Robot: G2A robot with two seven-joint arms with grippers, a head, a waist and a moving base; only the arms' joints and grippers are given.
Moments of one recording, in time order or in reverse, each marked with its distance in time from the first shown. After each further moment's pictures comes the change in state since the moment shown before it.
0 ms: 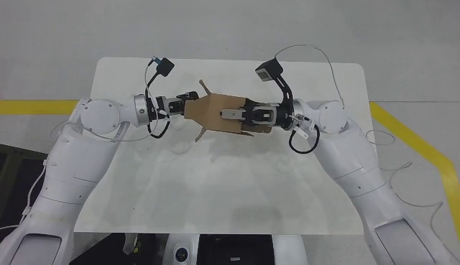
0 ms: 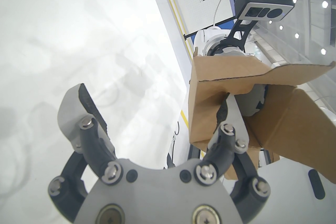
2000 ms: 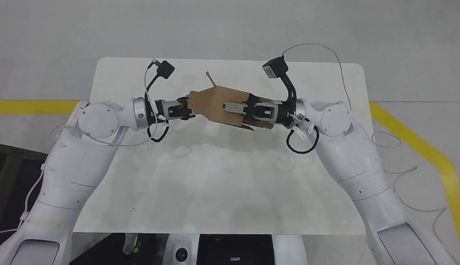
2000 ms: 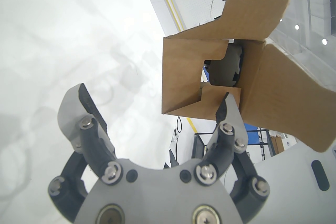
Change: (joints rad) left arm 0.041 0.010 -0.025 -0.059 0.008 -0.030 -0.010; right arm -0.034 0.016 0.035 -0.050 -0.140 0.001 -0.125
